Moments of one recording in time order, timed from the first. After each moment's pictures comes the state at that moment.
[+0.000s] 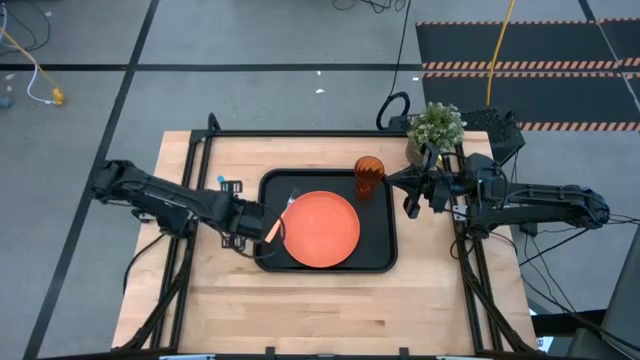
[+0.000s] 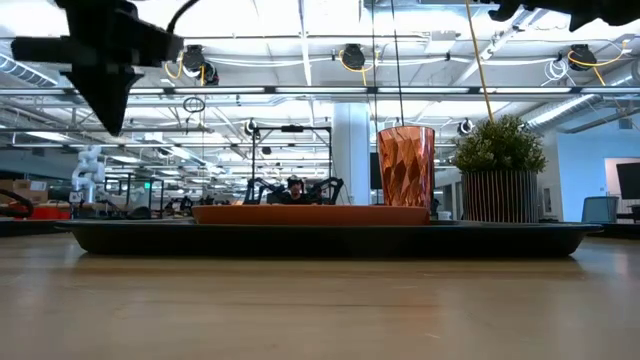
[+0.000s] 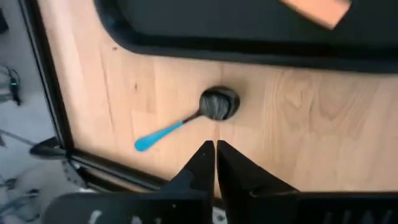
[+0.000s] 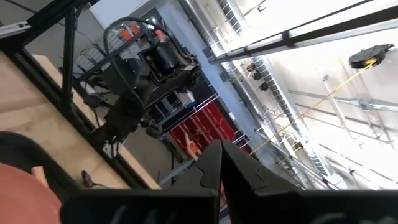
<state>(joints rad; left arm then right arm) -0.23 1.40 1.10 -1.39 -0.37 -0.29 -0.18 0.73 0.52 0.45 -0.24 -0.90</state>
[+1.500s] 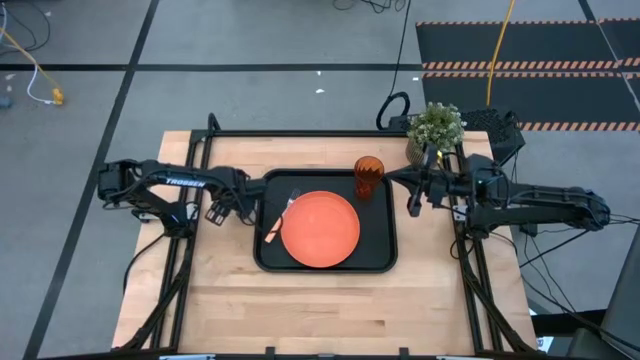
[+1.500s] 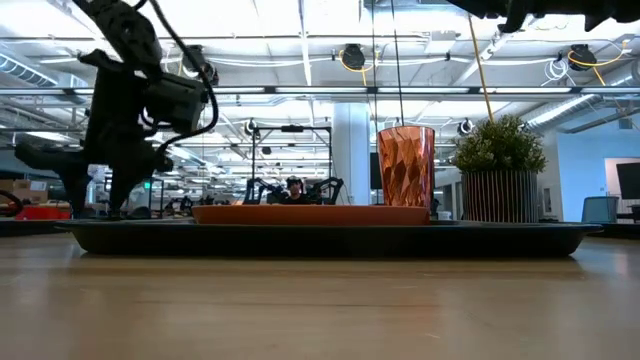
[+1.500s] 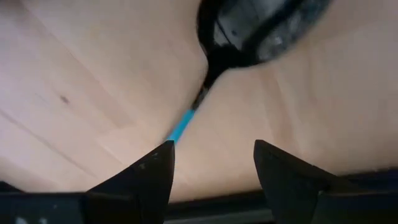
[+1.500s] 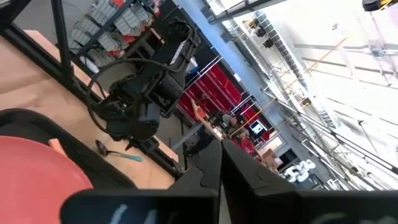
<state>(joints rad) 0.28 1.43 0.70 -1.03 -0.31 0.73 -0.18 0.67 0.52 0.28 -0.10 -0.82</state>
